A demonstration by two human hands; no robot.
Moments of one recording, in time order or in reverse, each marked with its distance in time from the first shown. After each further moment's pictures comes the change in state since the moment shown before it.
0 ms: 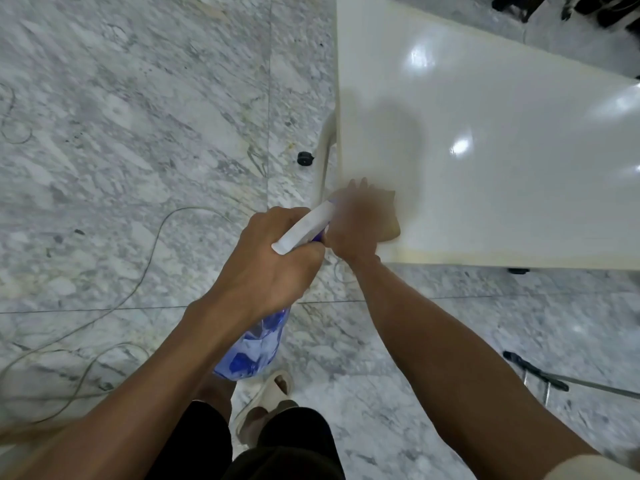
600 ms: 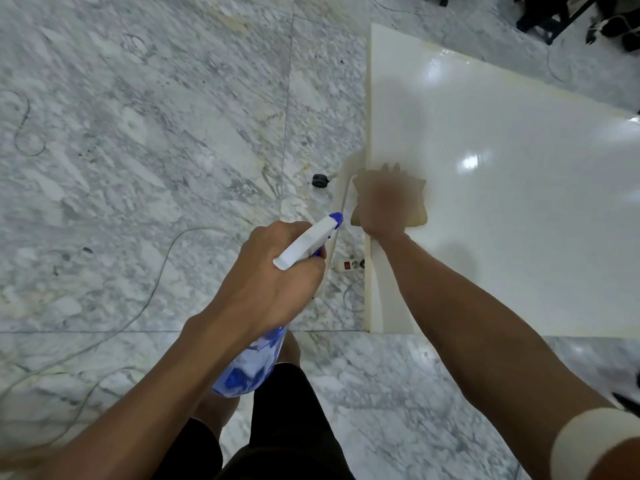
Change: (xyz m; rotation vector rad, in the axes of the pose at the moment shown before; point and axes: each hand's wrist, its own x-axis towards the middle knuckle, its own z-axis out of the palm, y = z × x) left_hand 0.097 -0.005 -0.067 0.000 0.037 -0.127; right_hand 0.170 -0.024 -0.005 -0.043 -0.070 0.047
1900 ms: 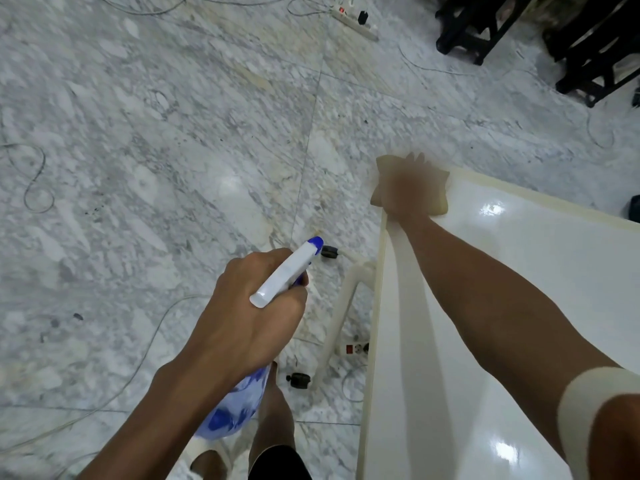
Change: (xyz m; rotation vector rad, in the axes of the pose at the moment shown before) left_hand 0.243 0.069 -0.069 0.005 0.123 -0.144; right_hand 0.360 -0.062 -0.036 0.074 -0.084 0.012
